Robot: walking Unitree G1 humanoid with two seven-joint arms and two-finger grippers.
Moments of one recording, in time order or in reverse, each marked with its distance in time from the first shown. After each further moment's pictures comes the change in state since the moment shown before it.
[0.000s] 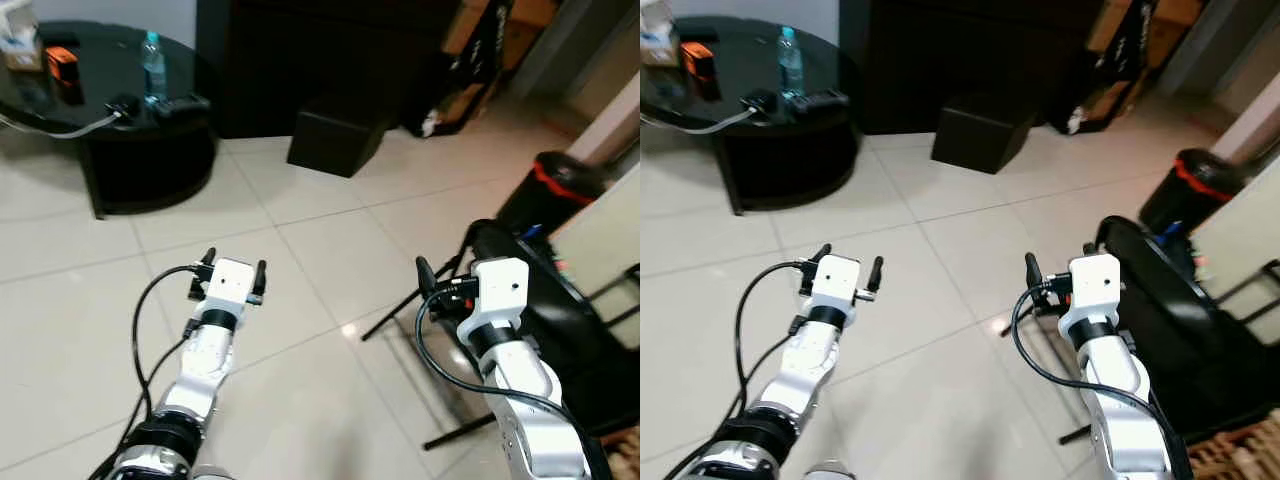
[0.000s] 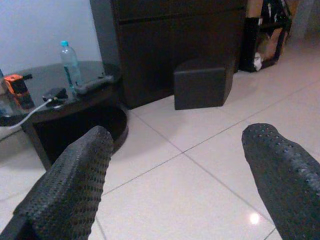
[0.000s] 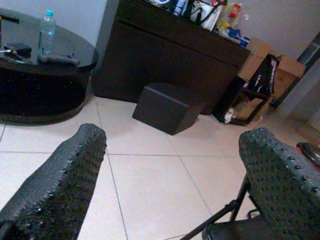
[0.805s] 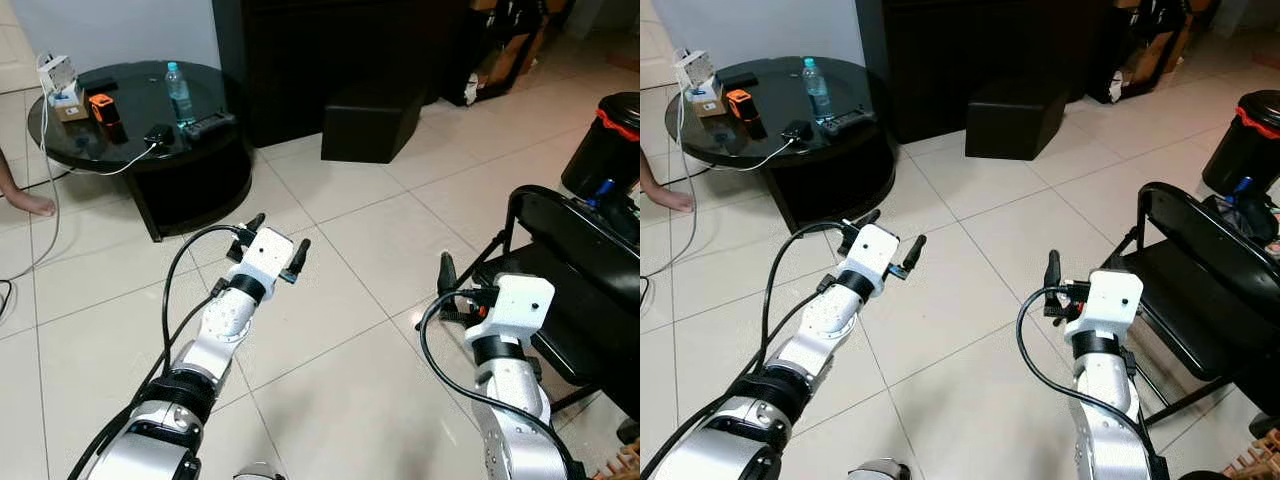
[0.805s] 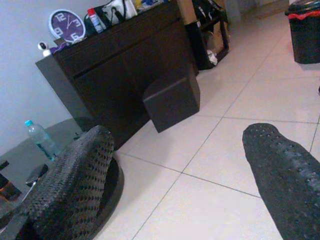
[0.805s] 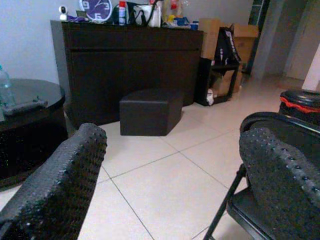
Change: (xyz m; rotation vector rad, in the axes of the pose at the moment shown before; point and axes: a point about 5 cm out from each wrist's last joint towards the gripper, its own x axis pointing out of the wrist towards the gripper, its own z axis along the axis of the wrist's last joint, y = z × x) left arm 0.030 -0.012 0.043 0.106 -0.146 -0.255; right arm -0.014 0.002 -0.008 0.090 -0.067 -0.258
